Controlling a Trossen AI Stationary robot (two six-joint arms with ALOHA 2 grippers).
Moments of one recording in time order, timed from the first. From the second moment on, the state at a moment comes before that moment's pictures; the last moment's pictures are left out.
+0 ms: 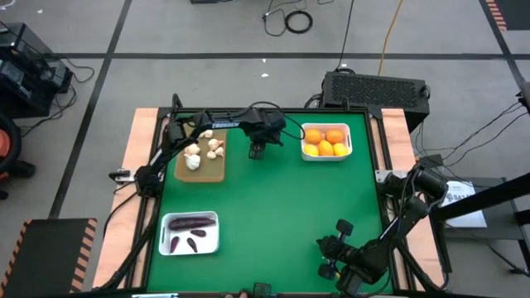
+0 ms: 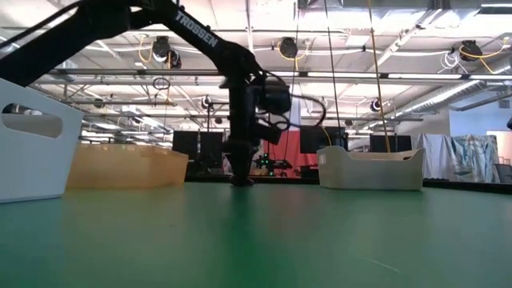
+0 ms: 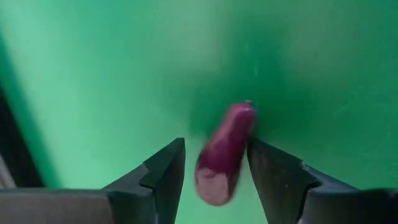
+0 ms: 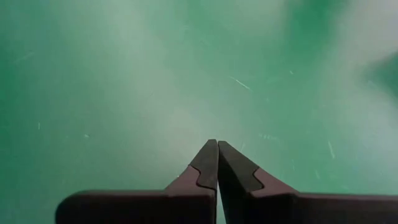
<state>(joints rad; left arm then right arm) 0.41 2.27 1.81 -0.95 -0.15 0.56 0.94 1.84 1.17 -0.84 0.74 1.34</state>
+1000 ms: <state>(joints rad) 0.39 2.10 1.92 -1.35 0.24 0.19 0.94 1.84 1.17 -0.84 0.74 1.35</state>
